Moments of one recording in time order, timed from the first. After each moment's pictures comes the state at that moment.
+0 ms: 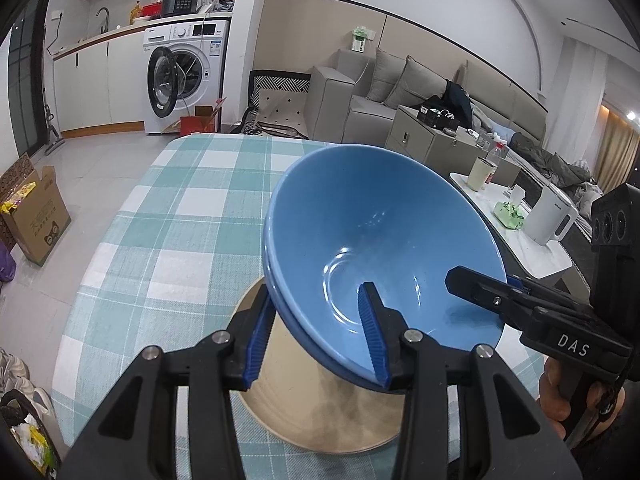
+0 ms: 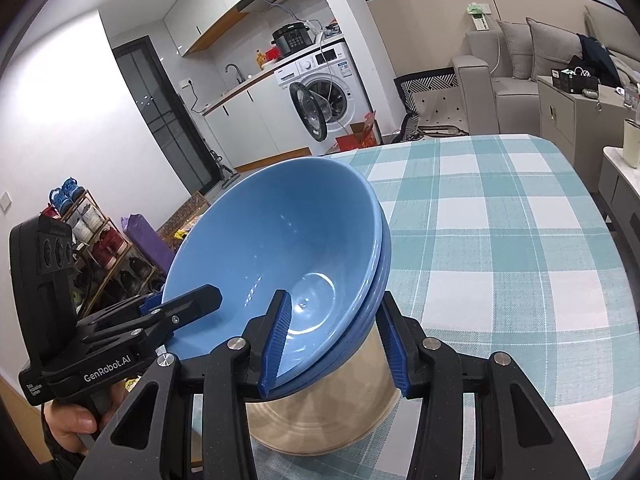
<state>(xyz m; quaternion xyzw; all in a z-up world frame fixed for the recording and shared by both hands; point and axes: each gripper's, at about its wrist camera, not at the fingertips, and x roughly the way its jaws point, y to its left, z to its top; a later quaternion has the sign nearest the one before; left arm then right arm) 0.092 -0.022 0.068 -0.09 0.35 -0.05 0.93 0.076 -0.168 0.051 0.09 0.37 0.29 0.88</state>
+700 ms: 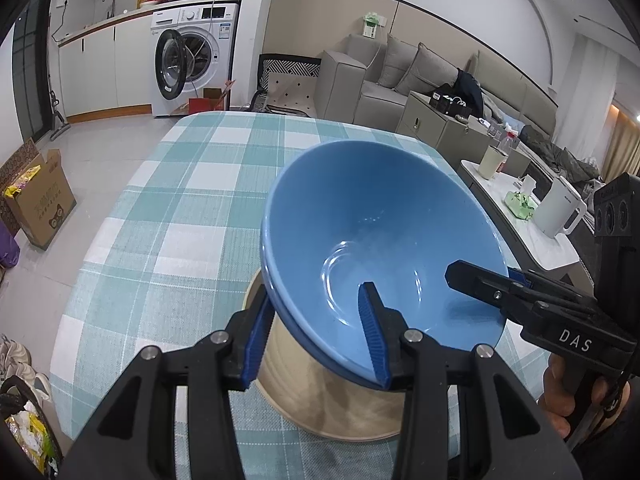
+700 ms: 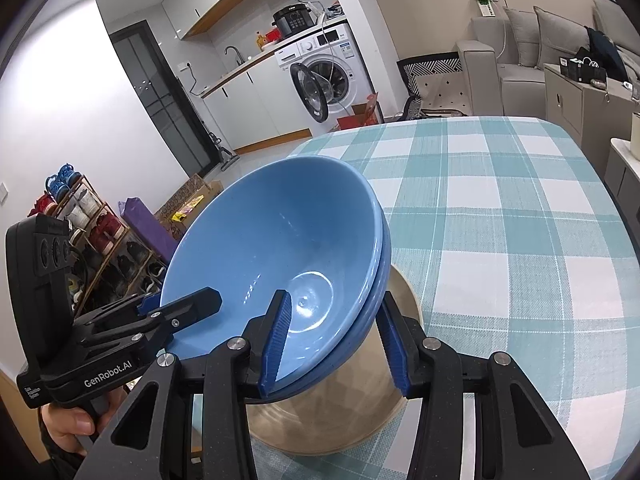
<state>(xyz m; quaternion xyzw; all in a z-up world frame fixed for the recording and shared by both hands) 0.090 -0.014 0.048 -0.10 0.38 -0.03 0.92 0.080 -0.150 0.034 0.08 0.40 0.30 0.86</state>
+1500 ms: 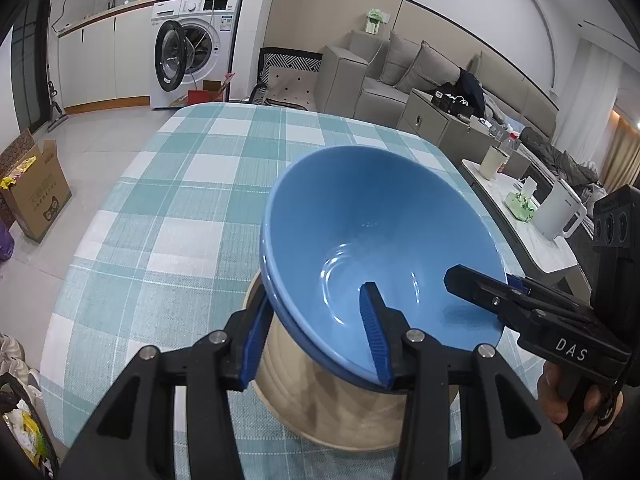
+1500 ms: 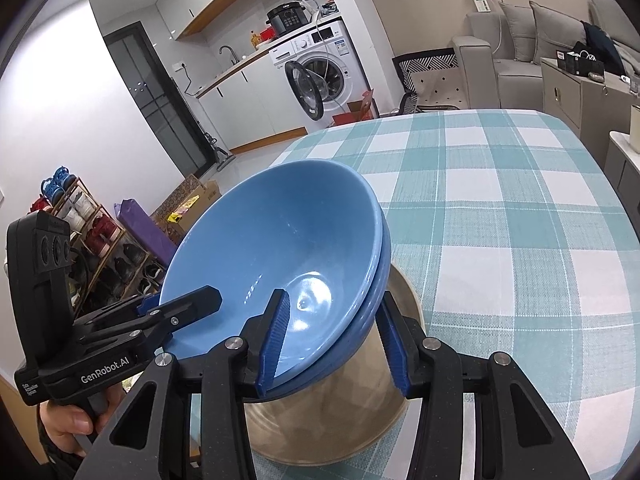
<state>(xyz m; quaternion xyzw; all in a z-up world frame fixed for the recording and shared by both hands) 0.100 -0.009 0.041 -0.11 0.39 -0.04 0.91 0.085 -0.145 0.022 0.09 0.40 0.29 0.86</state>
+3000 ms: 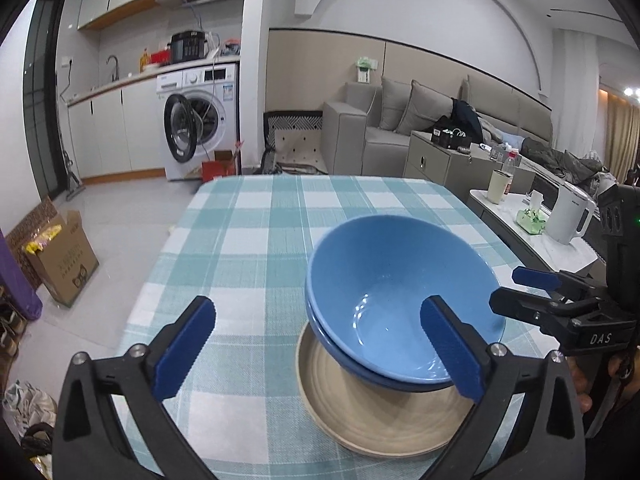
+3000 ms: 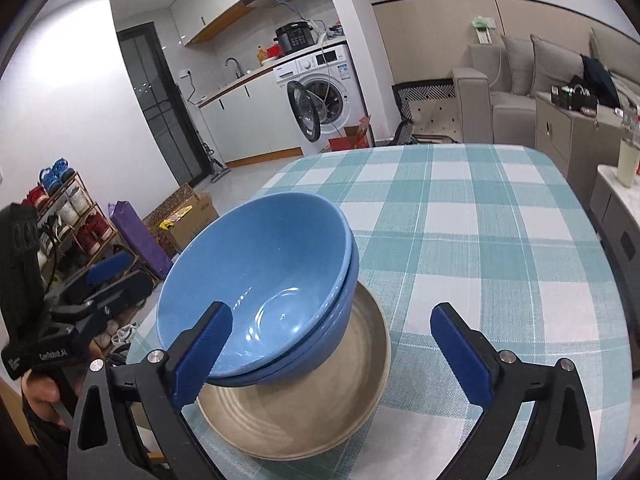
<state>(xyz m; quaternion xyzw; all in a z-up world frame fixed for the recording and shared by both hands) 0.072 0.010 0.074 -0.03 0.28 -0.01 0.96 0.071 -0.163 0.042 0.05 0.35 0.28 0.89</state>
